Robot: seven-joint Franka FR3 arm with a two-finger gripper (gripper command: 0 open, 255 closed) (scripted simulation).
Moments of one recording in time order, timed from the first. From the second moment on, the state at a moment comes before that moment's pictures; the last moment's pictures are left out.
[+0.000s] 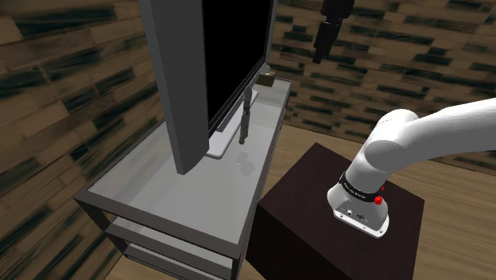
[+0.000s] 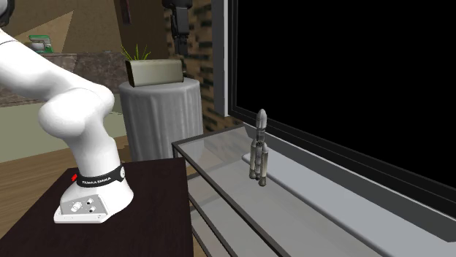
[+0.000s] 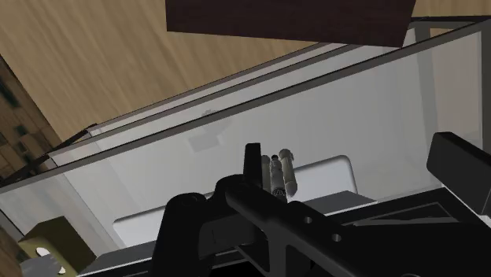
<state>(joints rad) -0.01 -0.83 0.00 -2.27 -0.01 1.43 -0.16</state>
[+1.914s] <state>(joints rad) -0.16 0.17 0.06 -1.92 0.28 1.75 0.62</state>
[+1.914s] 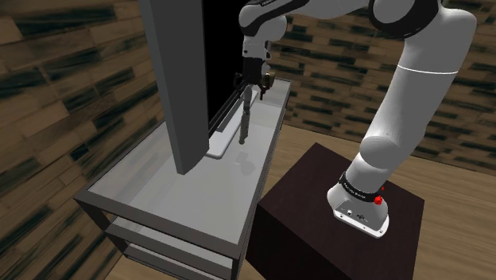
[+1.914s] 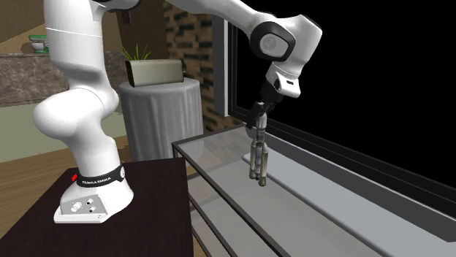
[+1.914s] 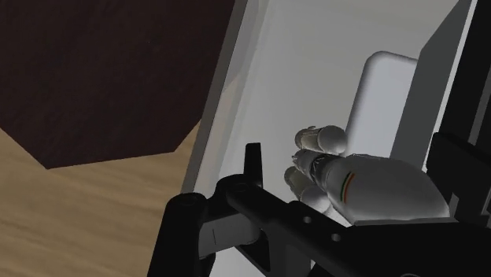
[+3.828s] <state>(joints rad) -0.18 0.27 0.04 -1.91 0.32 1.78 0.66</state>
